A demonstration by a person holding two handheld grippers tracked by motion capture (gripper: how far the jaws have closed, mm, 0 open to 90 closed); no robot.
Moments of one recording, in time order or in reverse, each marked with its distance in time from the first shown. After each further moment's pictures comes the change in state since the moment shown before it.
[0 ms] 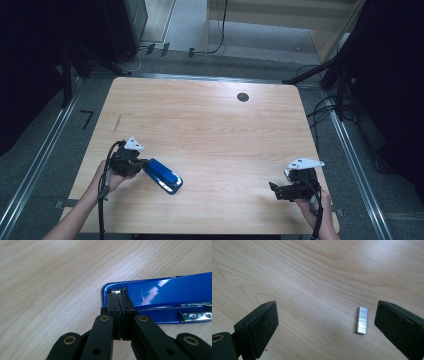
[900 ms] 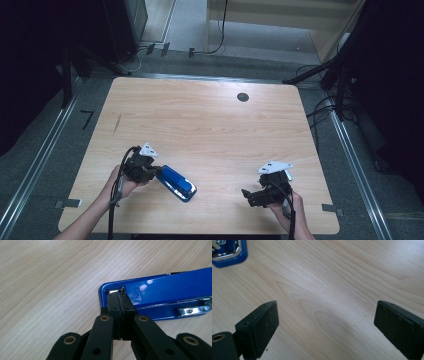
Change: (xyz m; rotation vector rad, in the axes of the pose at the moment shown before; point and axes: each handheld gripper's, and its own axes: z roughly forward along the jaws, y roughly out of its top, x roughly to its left) left arm -0.037 0.010 0.009 0.018 -0.062 0.038; right arm 0.067 0.024 0.019 0.018 0.132 -0.060
